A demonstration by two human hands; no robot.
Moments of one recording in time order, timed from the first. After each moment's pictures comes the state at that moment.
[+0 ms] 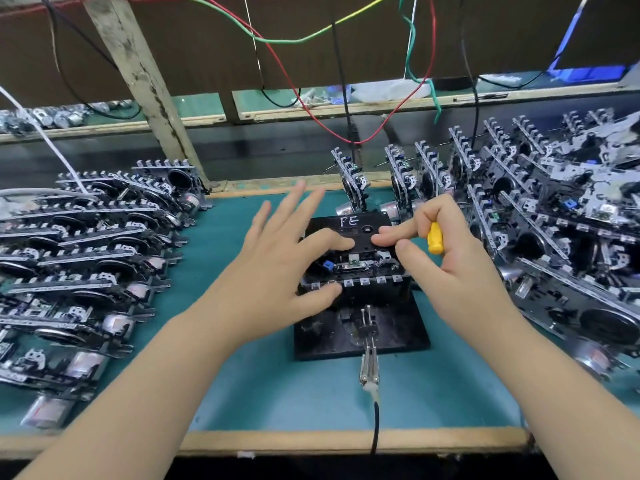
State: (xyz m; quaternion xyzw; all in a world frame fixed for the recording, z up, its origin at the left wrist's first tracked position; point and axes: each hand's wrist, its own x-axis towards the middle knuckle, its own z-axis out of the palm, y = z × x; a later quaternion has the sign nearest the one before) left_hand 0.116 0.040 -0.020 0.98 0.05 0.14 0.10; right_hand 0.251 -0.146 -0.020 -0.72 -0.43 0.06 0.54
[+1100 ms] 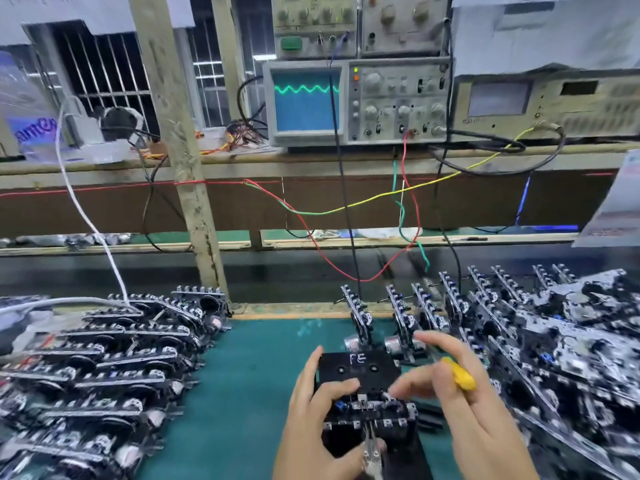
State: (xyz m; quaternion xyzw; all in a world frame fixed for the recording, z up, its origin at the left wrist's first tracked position) left_hand 0.126 0.000 -0.078 0.84 0.13 0.36 0.38; right_hand 0.246 -0.156 -0.008 -0.66 -0.41 0.08 0.63
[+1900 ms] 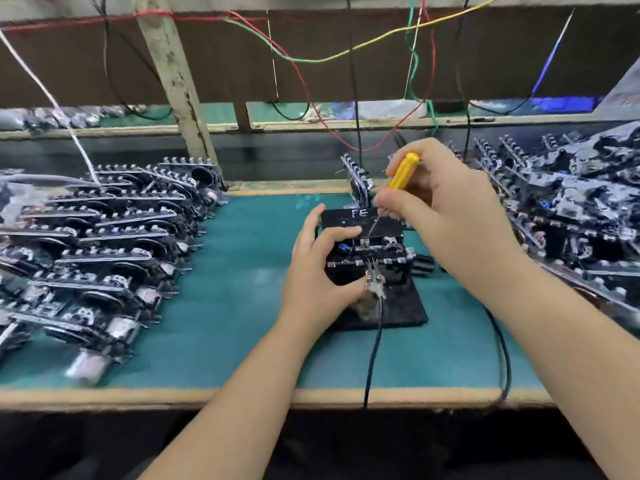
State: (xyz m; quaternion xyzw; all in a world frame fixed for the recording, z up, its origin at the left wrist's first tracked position) left_hand 0.129 -0.001 -0.078 0.82 0.16 0.36 0.41; right_hand 0.234 -0.135 0.034 -0.71 -0.49 -0.04 0.50
